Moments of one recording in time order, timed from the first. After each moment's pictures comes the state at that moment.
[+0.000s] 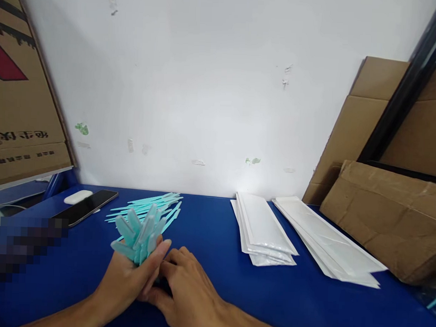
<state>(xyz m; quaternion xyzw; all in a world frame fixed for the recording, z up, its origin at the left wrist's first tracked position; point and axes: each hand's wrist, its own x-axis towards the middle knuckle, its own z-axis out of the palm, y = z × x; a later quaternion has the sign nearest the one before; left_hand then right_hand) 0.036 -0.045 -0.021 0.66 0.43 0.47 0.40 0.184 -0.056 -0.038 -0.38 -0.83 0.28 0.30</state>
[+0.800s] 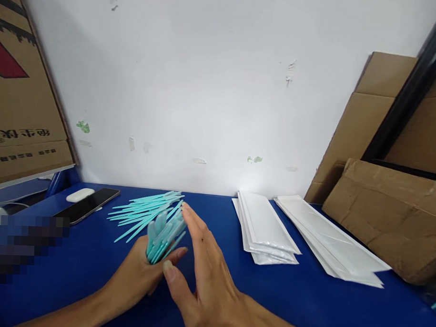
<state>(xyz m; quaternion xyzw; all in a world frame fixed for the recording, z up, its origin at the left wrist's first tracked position) 0.037 -0.037 -0.028 0.67 0.43 0.39 0.46 0.211 -0.070 -0.021 -0.36 -0.81 0.15 0.43</state>
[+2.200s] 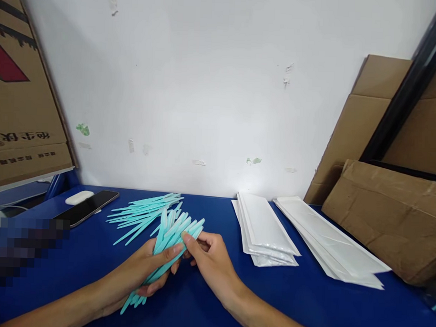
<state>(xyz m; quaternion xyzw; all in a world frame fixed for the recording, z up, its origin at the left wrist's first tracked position) 0.033 -0.032 -0.014 0.58 0.42 0.27 0.65 0.209 -0.036 -0.024 -0.40 -0.61 0.51 0.45</state>
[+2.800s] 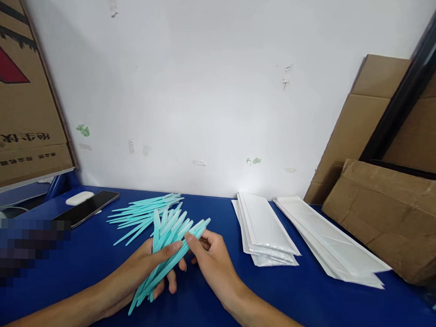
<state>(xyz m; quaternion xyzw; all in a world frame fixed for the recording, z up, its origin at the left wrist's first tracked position) 0.037 -0.035 -0.011 0.56 0.43 0.30 0.64 0.208 -0.035 -0.023 -0.42 -0.58 0.52 0.47</state>
